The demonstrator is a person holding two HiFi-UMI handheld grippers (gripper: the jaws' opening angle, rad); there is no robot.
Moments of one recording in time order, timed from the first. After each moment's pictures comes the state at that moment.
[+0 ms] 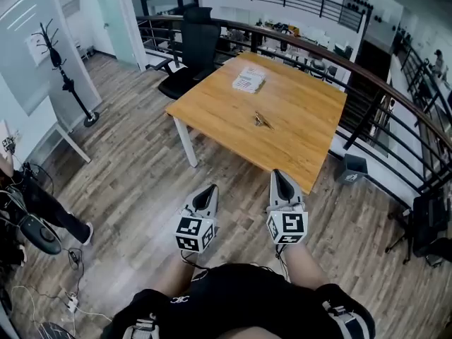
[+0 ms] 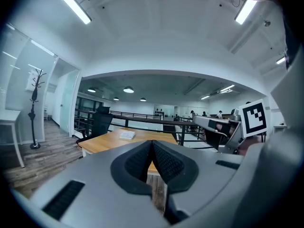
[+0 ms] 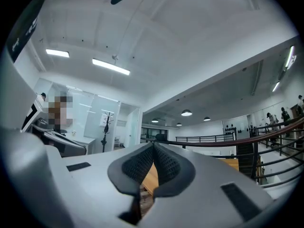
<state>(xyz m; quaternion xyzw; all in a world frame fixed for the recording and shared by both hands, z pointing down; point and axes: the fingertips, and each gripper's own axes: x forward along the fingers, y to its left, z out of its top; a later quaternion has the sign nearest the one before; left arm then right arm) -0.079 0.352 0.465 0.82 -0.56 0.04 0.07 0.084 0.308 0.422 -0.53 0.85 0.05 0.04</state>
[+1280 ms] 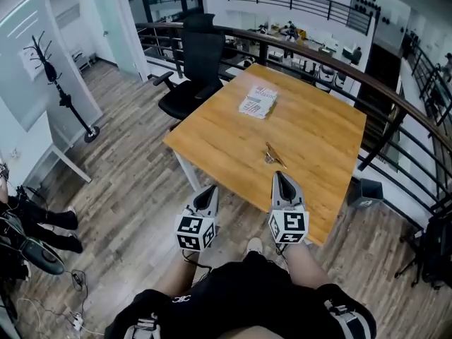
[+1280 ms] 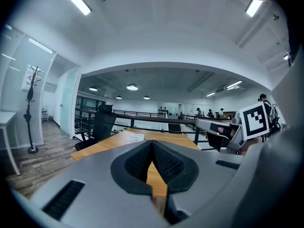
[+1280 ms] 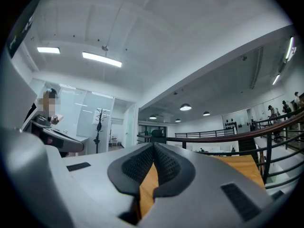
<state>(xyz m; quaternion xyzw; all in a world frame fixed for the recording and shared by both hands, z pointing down) -0.137 0.050 0.481 0.81 -0.57 0.05 0.08 0.035 0.000 0.452 -0.53 0.84 0.03 0.03</state>
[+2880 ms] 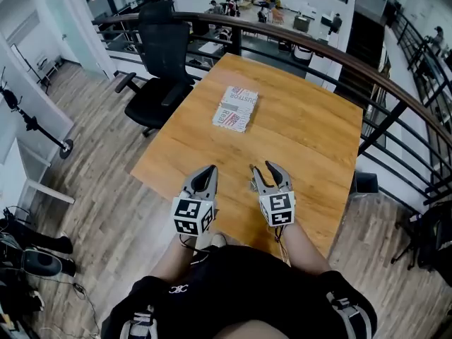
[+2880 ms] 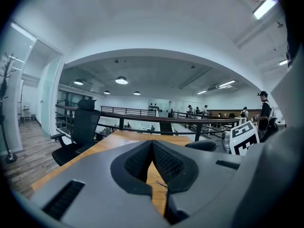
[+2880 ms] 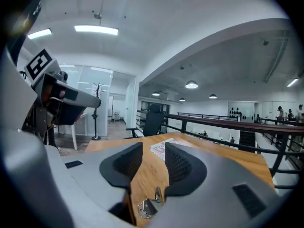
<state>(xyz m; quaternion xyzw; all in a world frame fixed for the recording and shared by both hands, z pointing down) -0.091 -0.295 0.473 0.85 -0.51 0.07 0.08 0.042 -0.327 0.537 -0.51 0.85 -0.02 -0.12</state>
